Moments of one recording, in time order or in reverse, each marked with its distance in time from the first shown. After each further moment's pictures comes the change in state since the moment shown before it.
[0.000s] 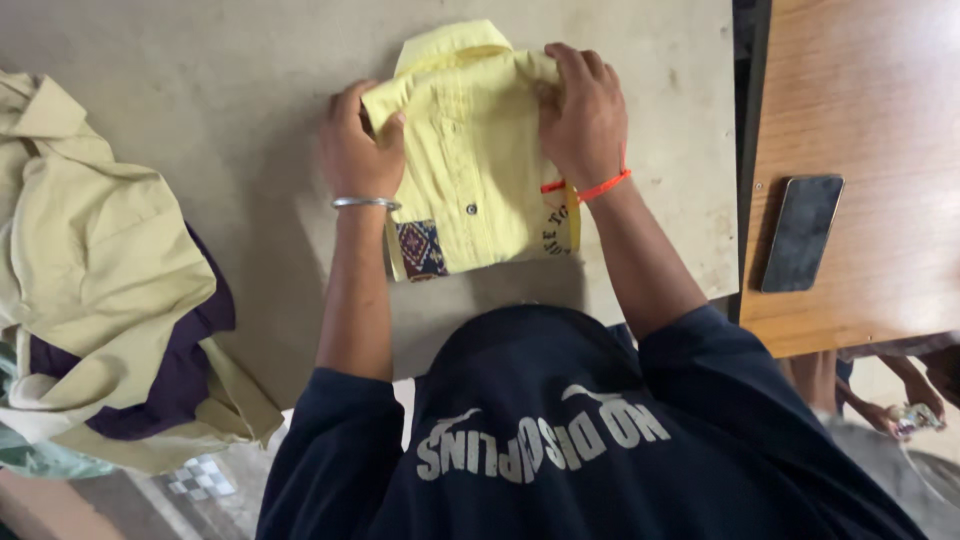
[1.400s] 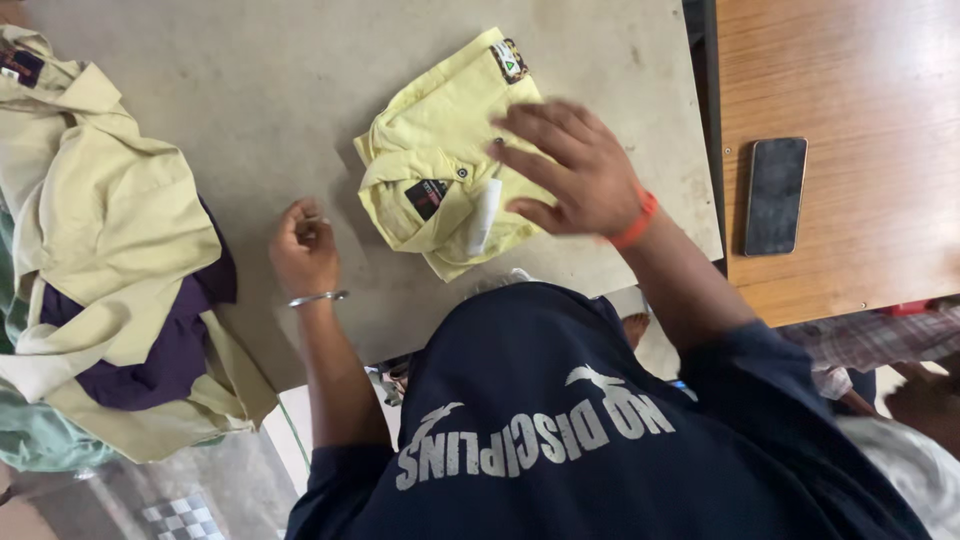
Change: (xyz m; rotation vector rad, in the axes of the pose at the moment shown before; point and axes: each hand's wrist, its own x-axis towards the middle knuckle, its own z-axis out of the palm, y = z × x) left_hand -0.144 -0.099 -0.080 -0.130 0.137 -0.136; right_hand -0.066 -0.056 -0.110 0.047 -0.158 -0.721
